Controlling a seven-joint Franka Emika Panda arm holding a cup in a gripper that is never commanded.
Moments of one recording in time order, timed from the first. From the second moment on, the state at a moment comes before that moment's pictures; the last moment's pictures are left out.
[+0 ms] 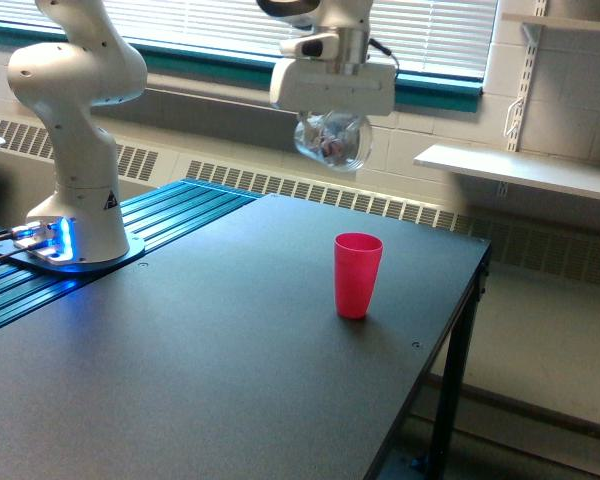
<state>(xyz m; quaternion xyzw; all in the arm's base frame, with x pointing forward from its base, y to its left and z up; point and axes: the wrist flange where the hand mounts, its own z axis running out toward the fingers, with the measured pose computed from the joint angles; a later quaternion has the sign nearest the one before) 0.471 0.053 0.407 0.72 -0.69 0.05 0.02</state>
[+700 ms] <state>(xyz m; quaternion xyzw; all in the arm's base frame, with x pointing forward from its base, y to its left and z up) 0.490 0.058 0.419 0.70 -0.72 0.04 0.00</state>
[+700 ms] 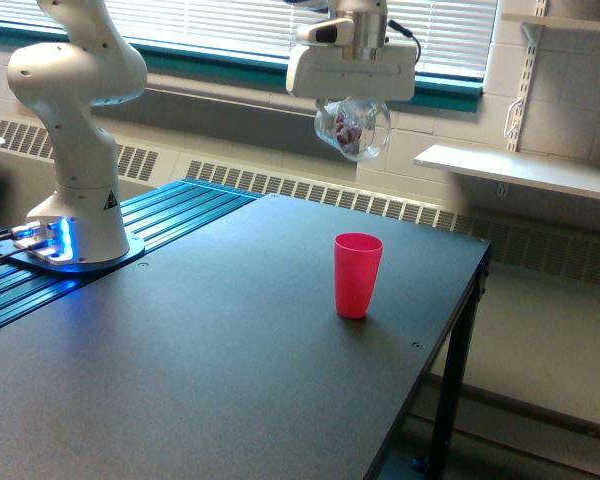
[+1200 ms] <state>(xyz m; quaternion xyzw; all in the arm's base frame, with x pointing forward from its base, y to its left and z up) 0.509 0.097 0.418 0.72 -0.69 0.08 0.03</state>
